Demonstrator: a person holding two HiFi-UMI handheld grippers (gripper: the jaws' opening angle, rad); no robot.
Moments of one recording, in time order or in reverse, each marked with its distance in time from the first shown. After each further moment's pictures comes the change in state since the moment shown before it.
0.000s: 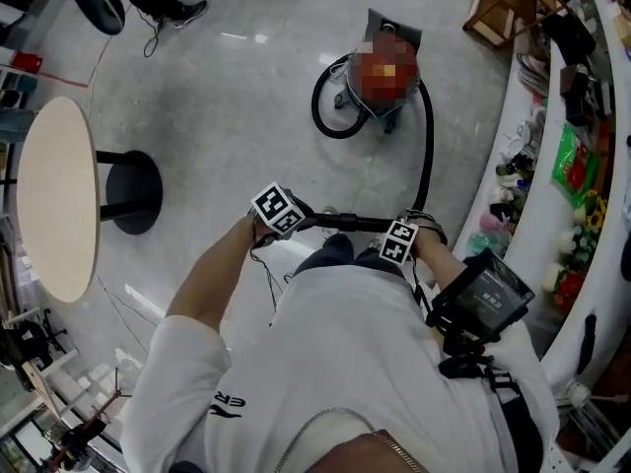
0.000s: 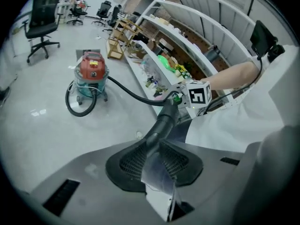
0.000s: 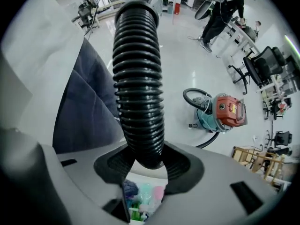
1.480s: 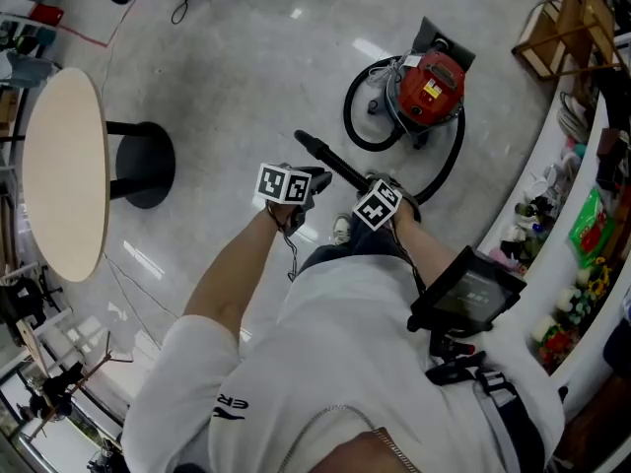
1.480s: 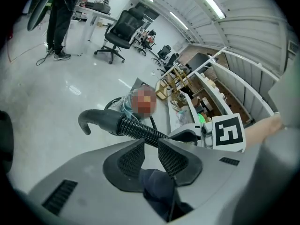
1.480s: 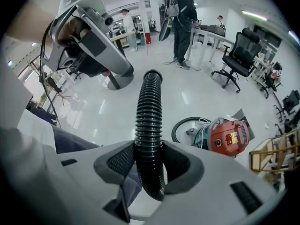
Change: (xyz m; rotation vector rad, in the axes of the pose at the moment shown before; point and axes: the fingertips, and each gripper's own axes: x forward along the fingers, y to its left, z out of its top) left arm -0.089 0.175 0.091 -0.546 -0.545 0.194; right arm -0.025 -0.173 0.226 0.273 -0.344 0.075
